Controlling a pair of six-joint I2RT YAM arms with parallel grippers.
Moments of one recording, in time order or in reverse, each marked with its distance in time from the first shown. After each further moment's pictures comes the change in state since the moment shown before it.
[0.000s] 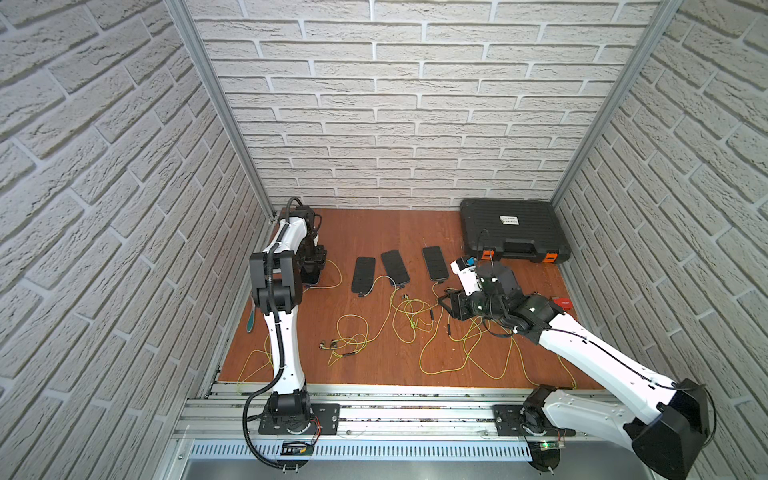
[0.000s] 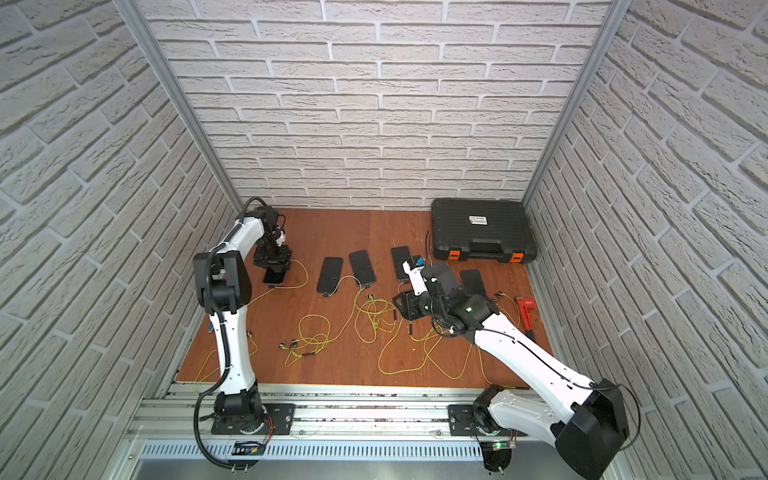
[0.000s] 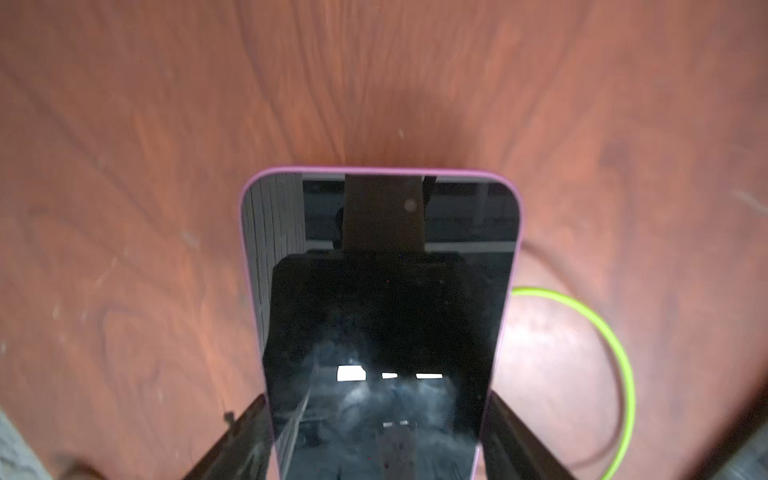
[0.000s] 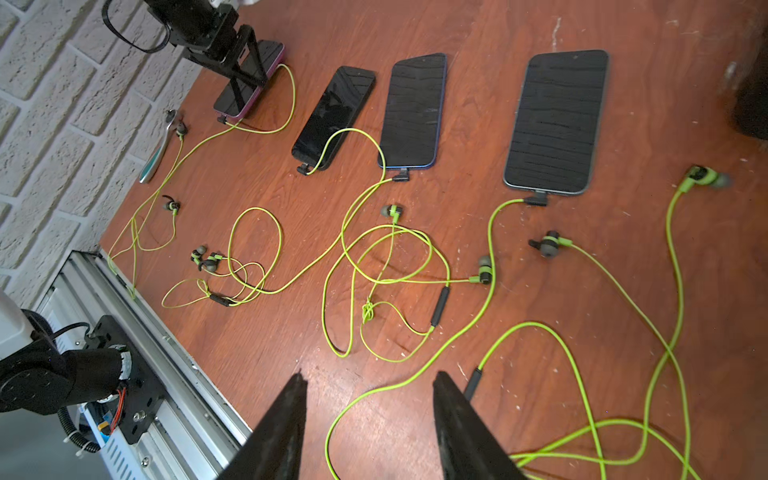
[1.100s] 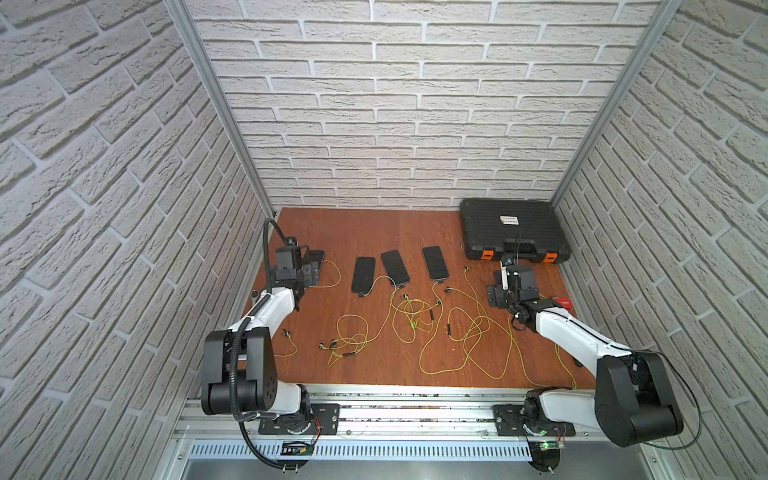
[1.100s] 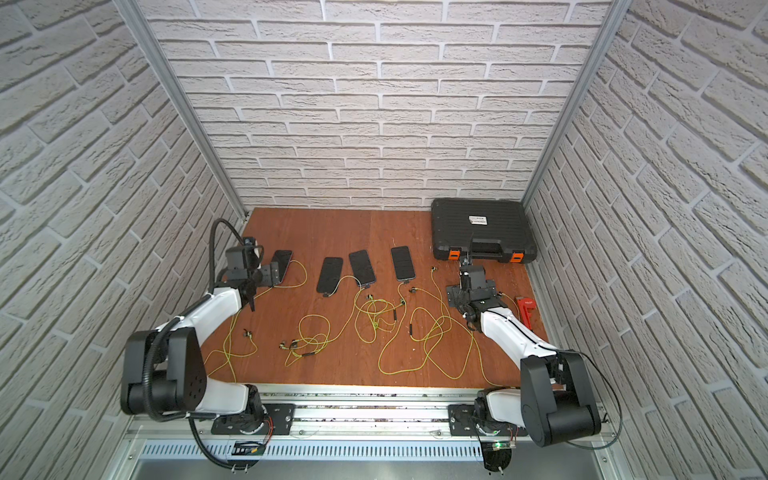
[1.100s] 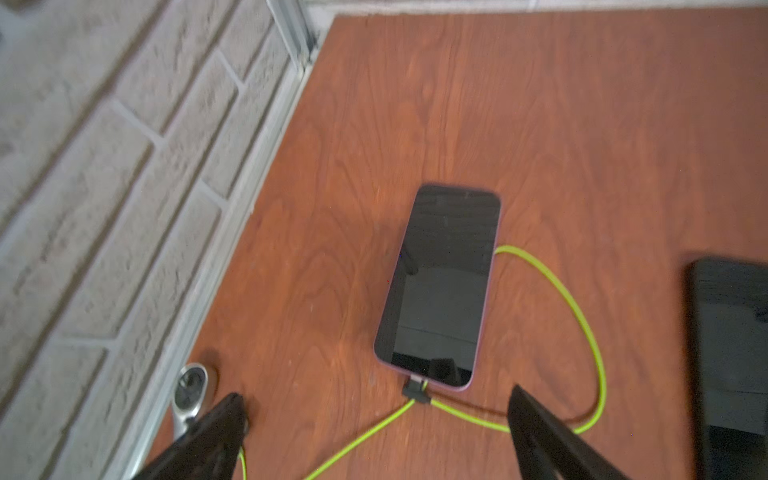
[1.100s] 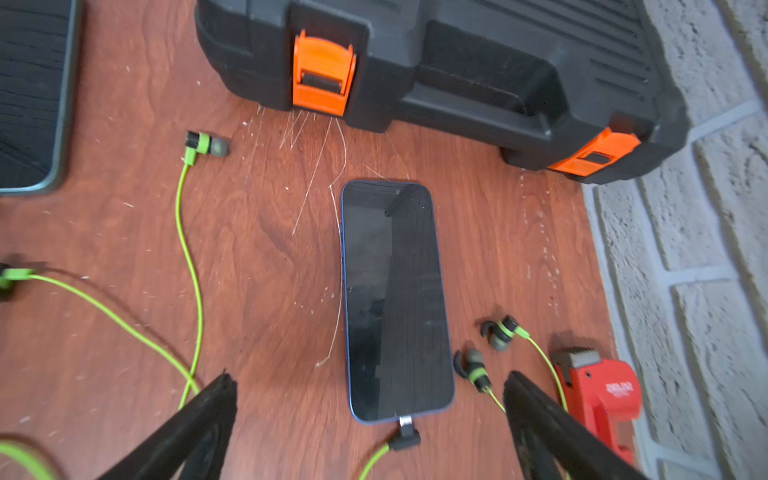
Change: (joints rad) left arm 0.015 -0.920 -1.288 1.141 -0.159 -0.095; right arm -0.456 0.221 -0.288 0.455 0.450 -0.405
